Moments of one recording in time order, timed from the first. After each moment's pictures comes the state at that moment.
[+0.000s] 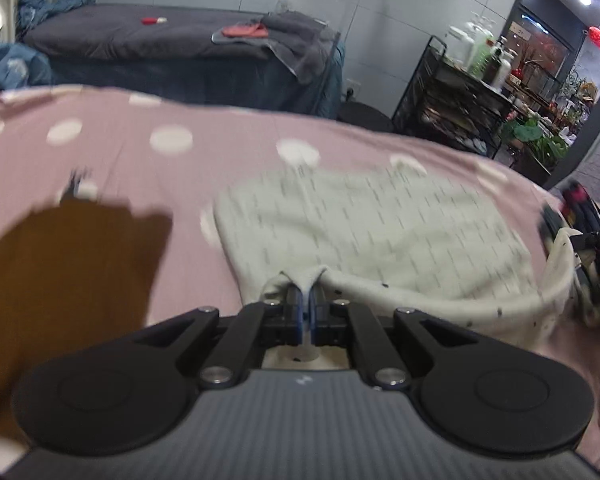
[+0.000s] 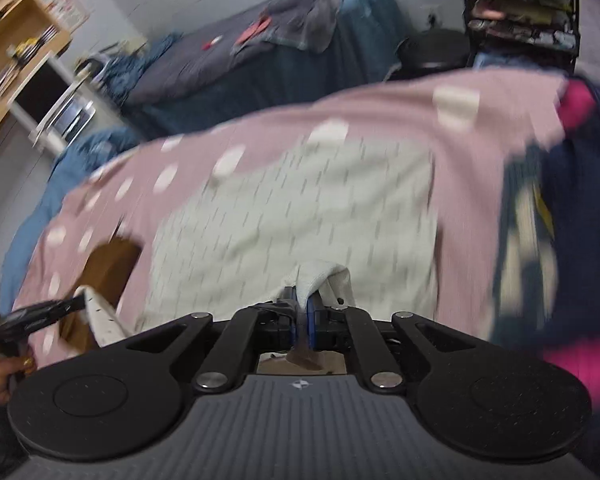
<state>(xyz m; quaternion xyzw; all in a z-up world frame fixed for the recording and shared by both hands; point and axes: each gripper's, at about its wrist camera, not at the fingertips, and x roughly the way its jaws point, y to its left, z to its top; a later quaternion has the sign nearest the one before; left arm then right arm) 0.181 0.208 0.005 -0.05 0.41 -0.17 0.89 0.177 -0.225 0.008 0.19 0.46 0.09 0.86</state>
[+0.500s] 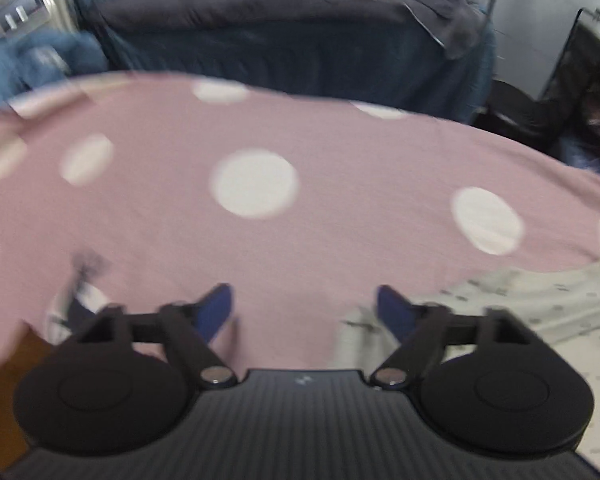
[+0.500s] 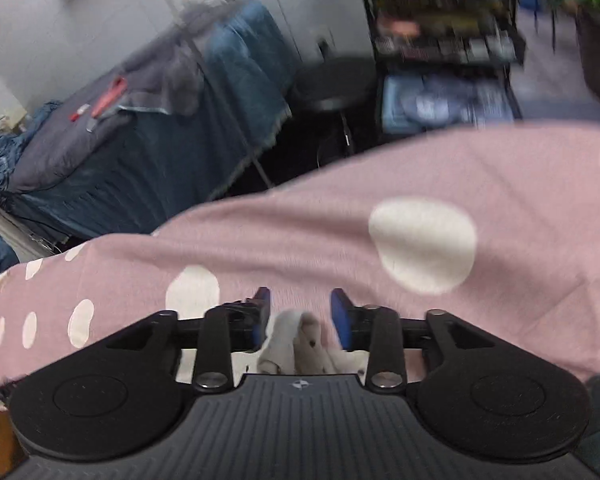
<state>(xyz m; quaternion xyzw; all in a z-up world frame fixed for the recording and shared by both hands) 0.401 0.186 -0.083 0.04 0.47 0.03 0.88 0.336 -0.258 -0.052 0.18 0.42 -0.08 0.89</state>
